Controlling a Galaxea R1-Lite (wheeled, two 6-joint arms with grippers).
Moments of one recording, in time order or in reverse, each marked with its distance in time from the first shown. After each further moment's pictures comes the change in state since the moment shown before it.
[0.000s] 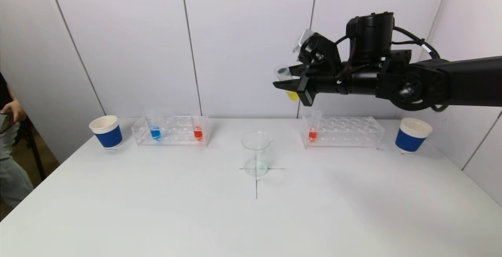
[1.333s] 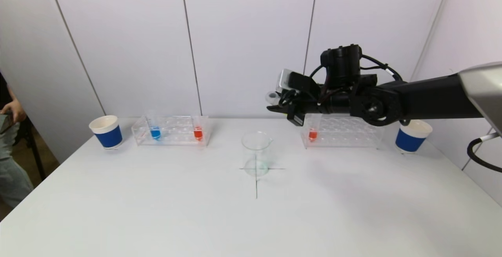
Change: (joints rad) left arm 0.000 0.000 0.000 0.000 0.000 0.000; right arm 0.017 0.108 0.022 -0.018 -0.020 -0.230
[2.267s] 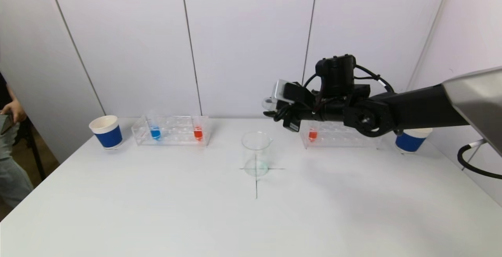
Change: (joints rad) left arm 0.000 0.000 0.000 0.000 0.000 0.000; right arm 0.018 0.020 0.063 -0.099 -0.015 -0.043
